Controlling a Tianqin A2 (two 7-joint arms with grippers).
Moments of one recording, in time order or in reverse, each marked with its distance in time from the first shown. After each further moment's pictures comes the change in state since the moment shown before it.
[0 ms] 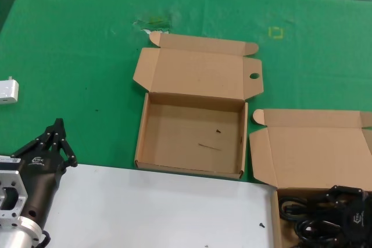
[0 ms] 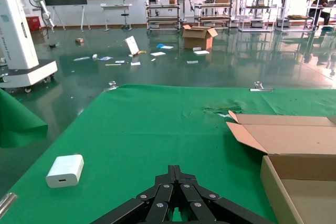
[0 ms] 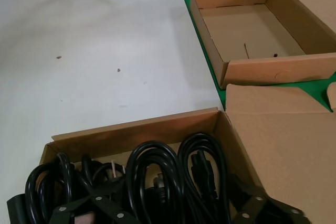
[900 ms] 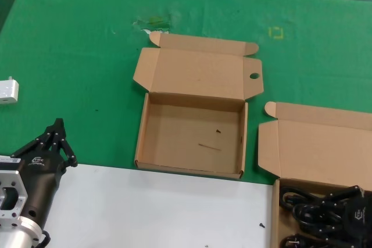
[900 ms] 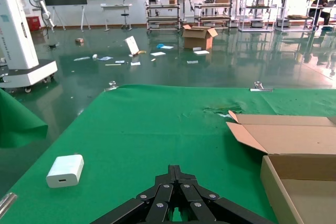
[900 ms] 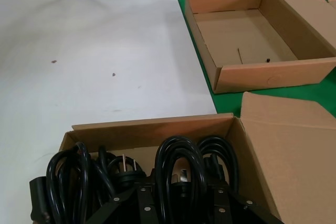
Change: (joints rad) left arm 0.000 0.000 0.000 0.000 0.000 0.000 0.000; right arm -0.004 0.006 0.012 0.013 0.010 0.005 0.005
